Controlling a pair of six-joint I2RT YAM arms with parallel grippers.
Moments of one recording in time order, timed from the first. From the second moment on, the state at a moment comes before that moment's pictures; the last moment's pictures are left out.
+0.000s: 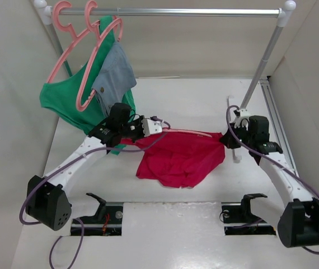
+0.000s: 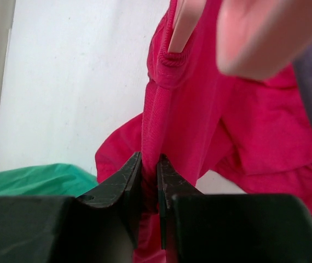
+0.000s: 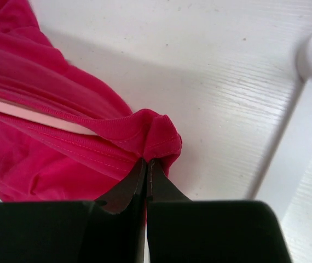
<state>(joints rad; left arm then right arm) -0.47 1.22 0.97 -0.42 0.48 0.85 0.05 1.06 0.67 -0.29 -0.41 0.08</state>
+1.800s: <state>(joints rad) -0.57 1.31 0.97 -0.34 0.61 0.93 0.54 1.24 0.89 -0.33 -0.51 -0.49</state>
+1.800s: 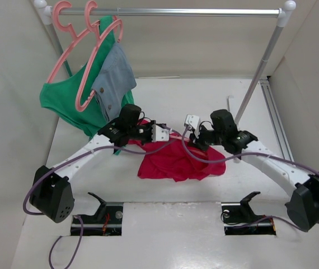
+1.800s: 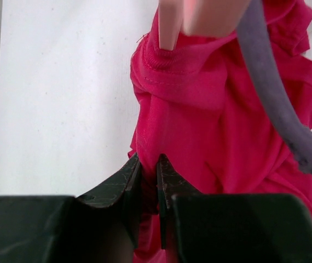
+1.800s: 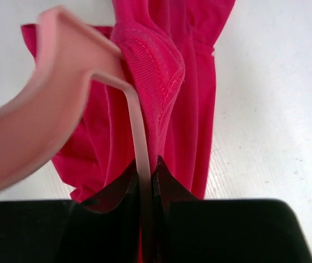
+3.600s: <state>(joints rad) -0.69 1.50 1.57 -0.40 0.96 0.57 0.39 1.02 0.87 -0.45 -0.61 -0.37</state>
